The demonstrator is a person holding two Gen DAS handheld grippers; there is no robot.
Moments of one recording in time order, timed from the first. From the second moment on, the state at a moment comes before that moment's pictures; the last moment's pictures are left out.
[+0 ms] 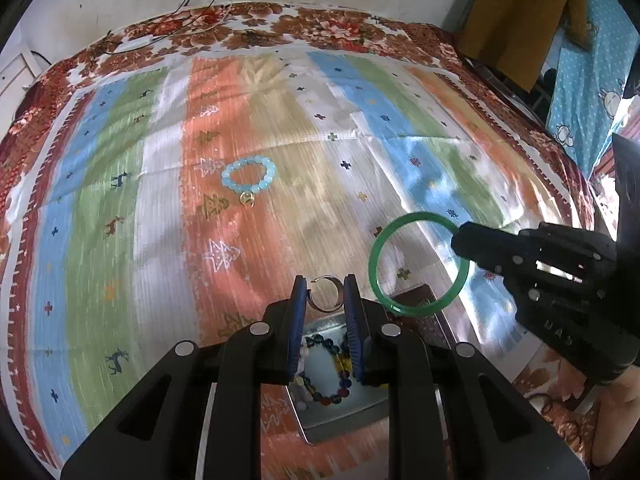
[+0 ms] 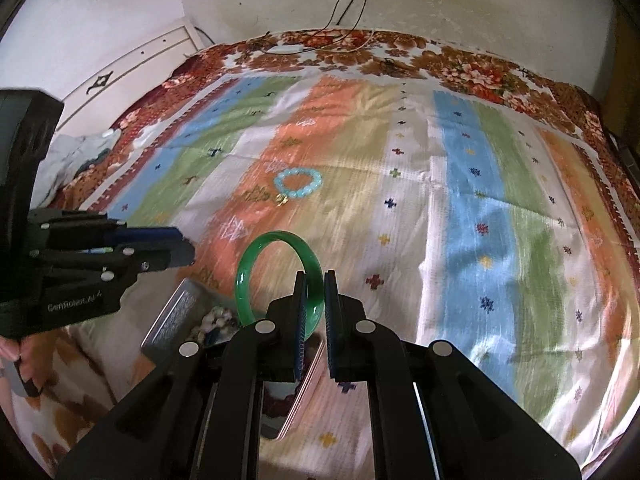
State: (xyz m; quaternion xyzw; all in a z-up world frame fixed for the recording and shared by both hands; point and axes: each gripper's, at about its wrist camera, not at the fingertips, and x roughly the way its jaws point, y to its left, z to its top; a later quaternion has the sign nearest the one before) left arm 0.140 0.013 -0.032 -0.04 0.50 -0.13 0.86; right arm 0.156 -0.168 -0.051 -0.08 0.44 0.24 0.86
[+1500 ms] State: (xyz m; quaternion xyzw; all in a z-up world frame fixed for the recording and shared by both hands) left arm 0.160 0.051 -0.048 -0.09 0.50 -0.03 0.86; right arm 0.194 -0.181 -0.071 -0.07 0.47 0.20 0.86
